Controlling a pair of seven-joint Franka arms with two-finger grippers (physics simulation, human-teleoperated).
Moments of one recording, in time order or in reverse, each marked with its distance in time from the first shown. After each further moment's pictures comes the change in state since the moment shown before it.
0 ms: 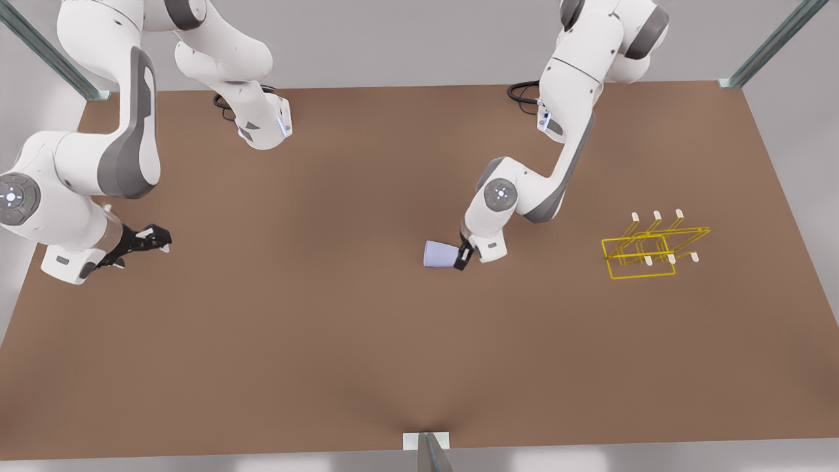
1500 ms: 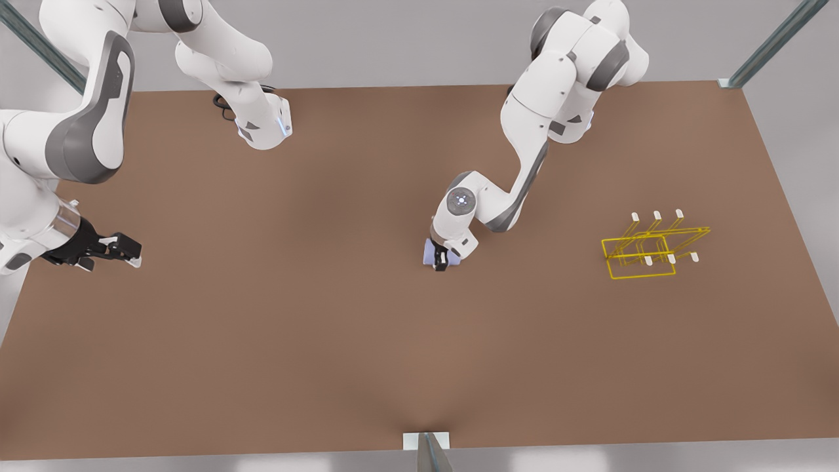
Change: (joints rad) left arm -0.126 0.239 0.002 0.035 0.034 0.234 -0.530; right arm -0.044 0.003 -0.011 0.118 0.090 0.058 0.240
